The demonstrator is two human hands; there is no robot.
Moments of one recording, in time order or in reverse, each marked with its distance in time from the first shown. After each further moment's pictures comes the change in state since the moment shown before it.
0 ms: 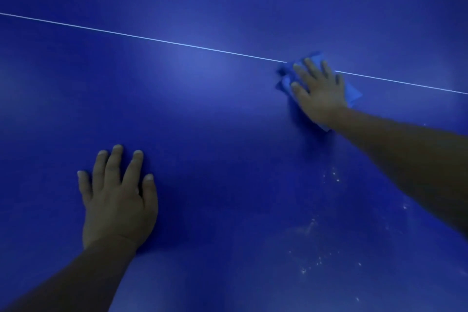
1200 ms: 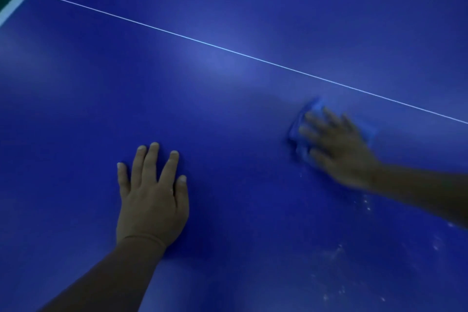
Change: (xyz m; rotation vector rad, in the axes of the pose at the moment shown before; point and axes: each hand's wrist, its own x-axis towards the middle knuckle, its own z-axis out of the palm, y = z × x) left_hand -0.001 -0.009 0.005 -0.019 0.057 0.037; right_hand -0.053 -0.019 0.013 -0.066 0.045 -0.590
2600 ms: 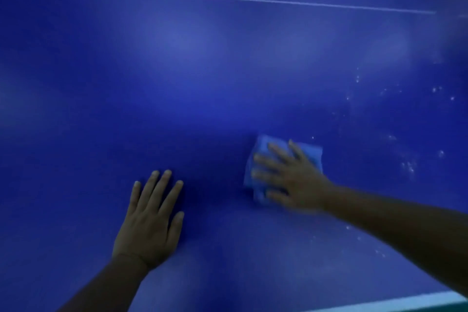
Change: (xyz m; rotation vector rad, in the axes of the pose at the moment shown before) left_hand -0.211 -0.035 -0.017 0.086 -0.236 0.582; right_hand -0.259 -0.204 -0.004 0.094 -0.098 -0.037
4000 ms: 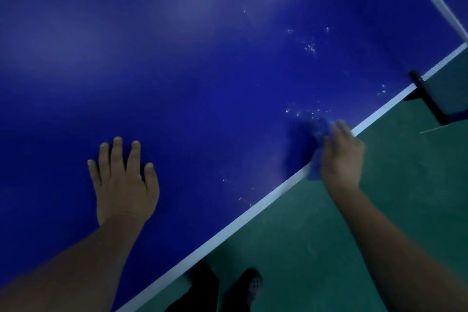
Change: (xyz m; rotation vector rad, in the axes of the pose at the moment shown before) left_hand -0.003 0.008 -0.009 -0.015 -0.078 -0.037; right_hand -0.194 -0.183 -0.015 0.032 0.424 1.585
